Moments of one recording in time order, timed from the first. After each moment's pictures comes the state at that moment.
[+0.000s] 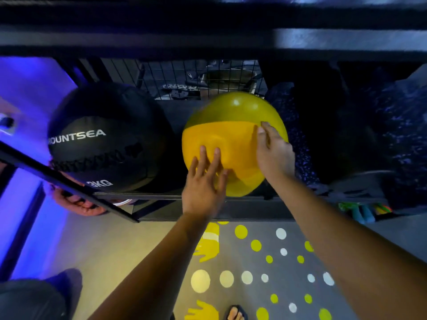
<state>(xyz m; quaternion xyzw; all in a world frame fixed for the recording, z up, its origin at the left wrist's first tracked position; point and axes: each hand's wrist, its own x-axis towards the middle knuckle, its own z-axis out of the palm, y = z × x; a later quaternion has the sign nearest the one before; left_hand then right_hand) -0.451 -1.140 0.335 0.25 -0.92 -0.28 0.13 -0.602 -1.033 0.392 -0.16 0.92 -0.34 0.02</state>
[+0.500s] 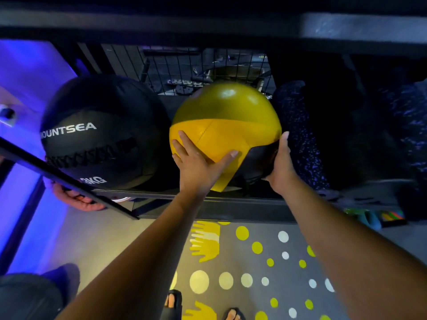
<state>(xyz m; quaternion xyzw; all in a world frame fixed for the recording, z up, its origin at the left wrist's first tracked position) -0.490 -1.176 0.349 0.41 -0.78 -0.46 0.11 -0.642 -1.035 0.316 0.15 0.64 -0.67 0.34</state>
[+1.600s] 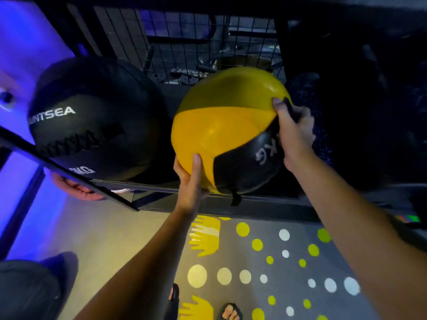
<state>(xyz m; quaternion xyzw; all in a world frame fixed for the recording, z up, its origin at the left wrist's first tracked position) -0.451 -1.173 0.297 0.42 -0.48 -0.75 0.18 -0.660 -1.069 0.356 0.02 0.82 -0.56 0.10</state>
